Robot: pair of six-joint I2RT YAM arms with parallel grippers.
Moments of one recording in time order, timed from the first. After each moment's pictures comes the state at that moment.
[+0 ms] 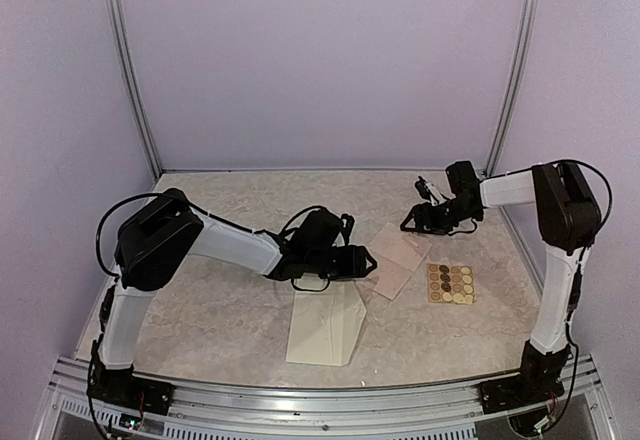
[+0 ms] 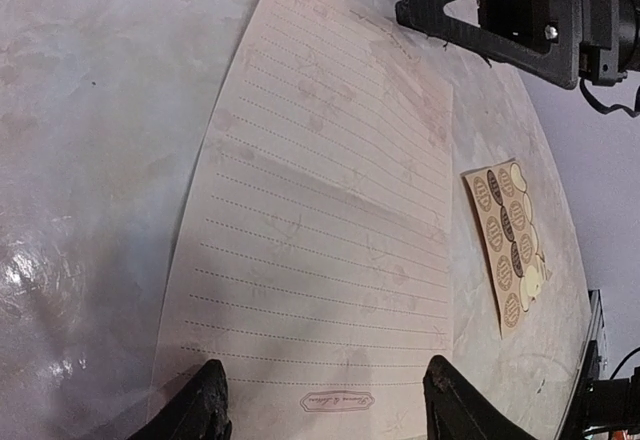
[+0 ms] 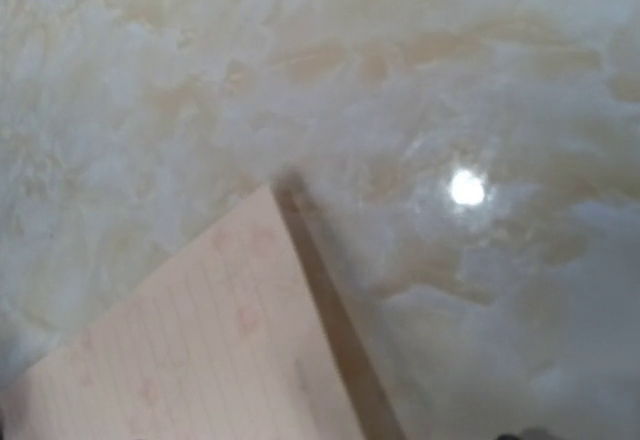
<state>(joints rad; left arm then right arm) -0.93 2.24 1.40 0.23 0.13 -0.73 0.18 2.02 1.29 -0.24 -0.55 0.08</state>
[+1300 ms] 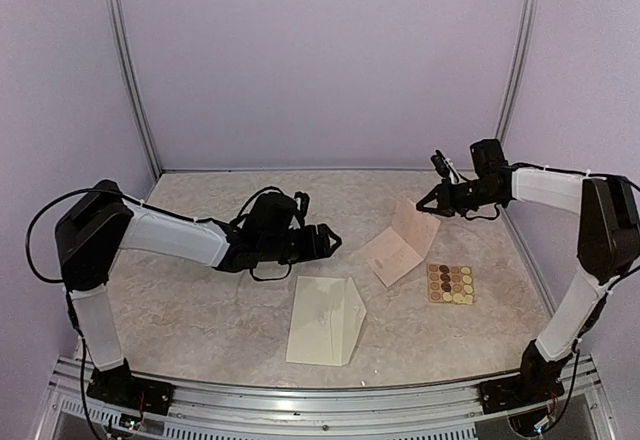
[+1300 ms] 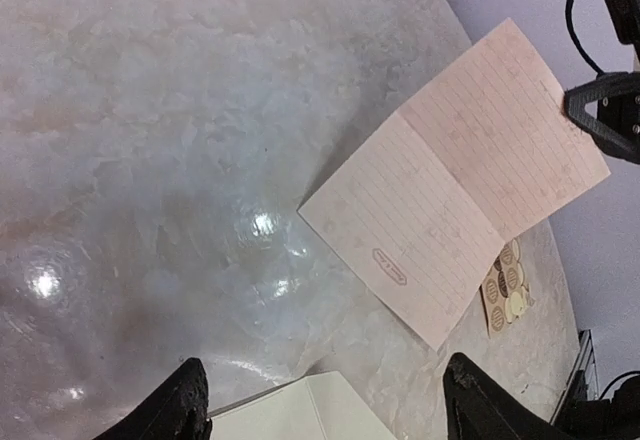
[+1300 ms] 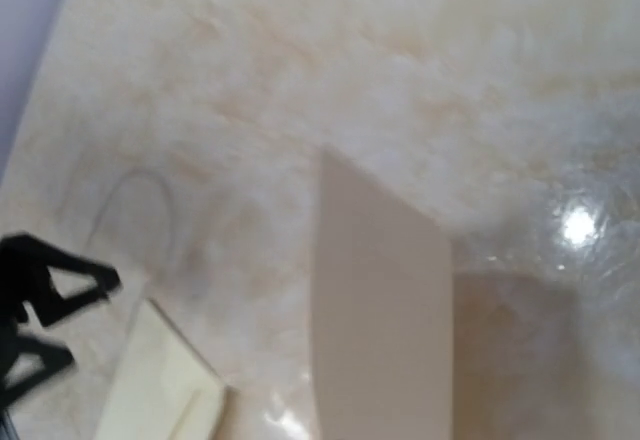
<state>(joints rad) -0.86 1.94 1.12 0.26 0.04 -0.73 0.16 1.75 1.23 -0.35 -0.74 0.18</state>
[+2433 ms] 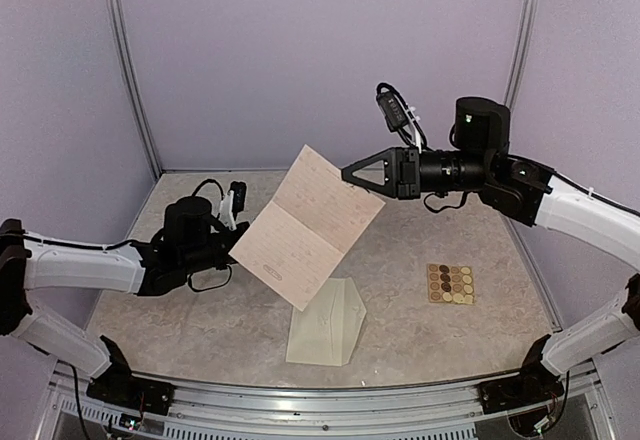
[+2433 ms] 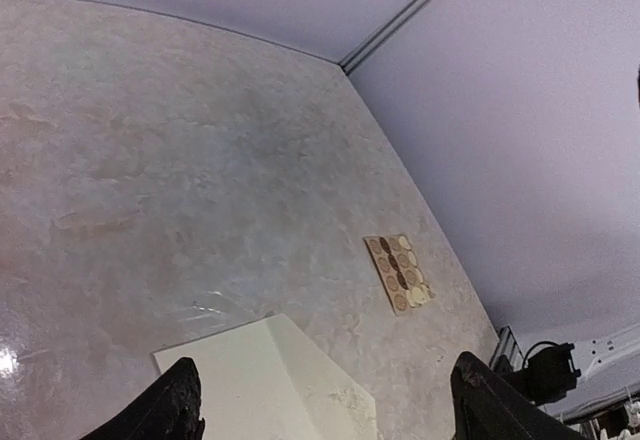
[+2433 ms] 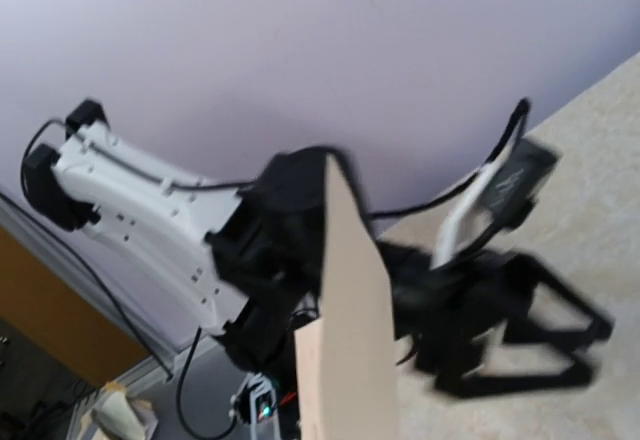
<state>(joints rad) -0.75 1.37 0.64 0.42 0.09 -0.72 0.80 1.32 1.25 -0.04 -0.68 0.49</state>
